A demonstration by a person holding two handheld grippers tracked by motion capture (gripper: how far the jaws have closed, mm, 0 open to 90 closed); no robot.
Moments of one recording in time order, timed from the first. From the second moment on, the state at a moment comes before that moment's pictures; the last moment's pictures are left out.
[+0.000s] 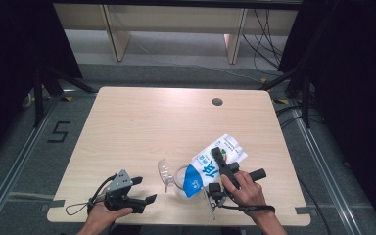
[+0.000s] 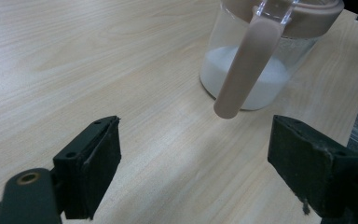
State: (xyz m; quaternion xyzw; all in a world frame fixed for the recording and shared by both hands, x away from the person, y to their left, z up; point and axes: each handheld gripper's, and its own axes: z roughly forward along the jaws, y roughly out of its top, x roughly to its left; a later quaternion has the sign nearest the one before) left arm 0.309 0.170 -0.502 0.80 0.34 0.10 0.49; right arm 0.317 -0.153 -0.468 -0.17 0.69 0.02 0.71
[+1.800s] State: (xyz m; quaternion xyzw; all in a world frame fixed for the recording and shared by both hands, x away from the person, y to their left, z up) left arm 0.308 0.170 -0.502 0.80 0.34 0.10 0.49; right arm 0.316 -0.153 -0.467 -0.16 0.69 0.02 0.71
